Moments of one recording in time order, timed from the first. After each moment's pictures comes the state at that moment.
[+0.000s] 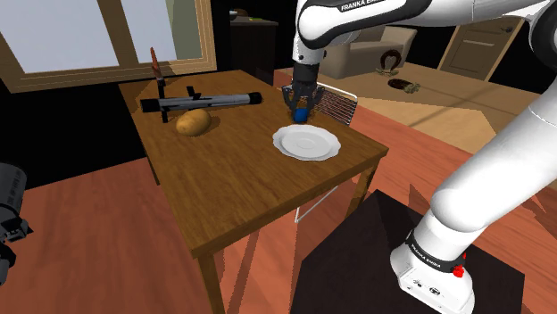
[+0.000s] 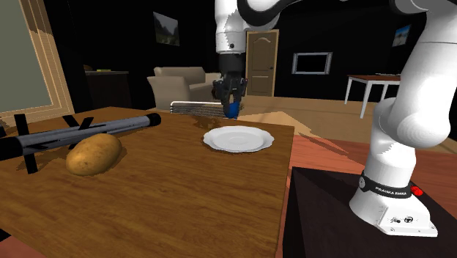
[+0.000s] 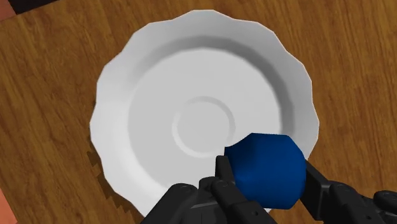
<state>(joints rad) -0.17 -0.18 0.23 -2.06 0.06 1.87 0.51</state>
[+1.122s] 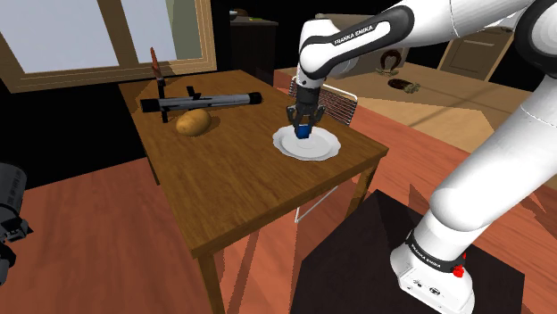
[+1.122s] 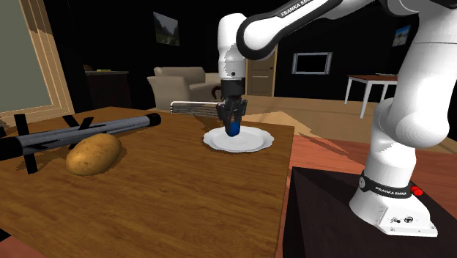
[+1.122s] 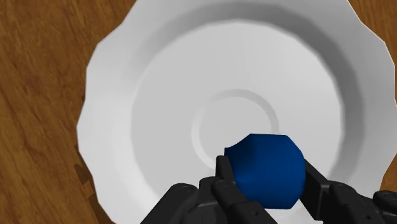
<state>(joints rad) -0.19 -0.13 0.21 -2.20 0.05 2.05 0.46</state>
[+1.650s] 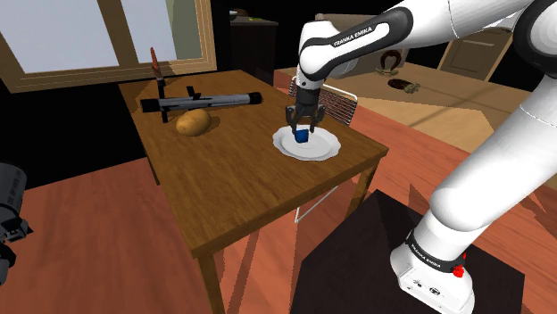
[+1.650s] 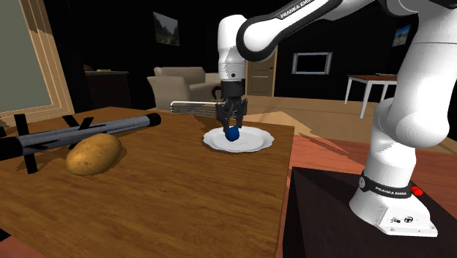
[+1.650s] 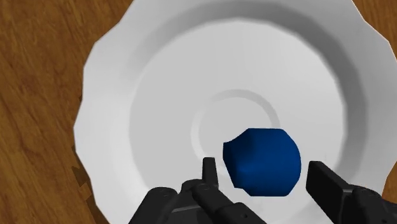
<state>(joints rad) -0.19 -0.12 0.21 -2.21 0.05 2.06 0.46</state>
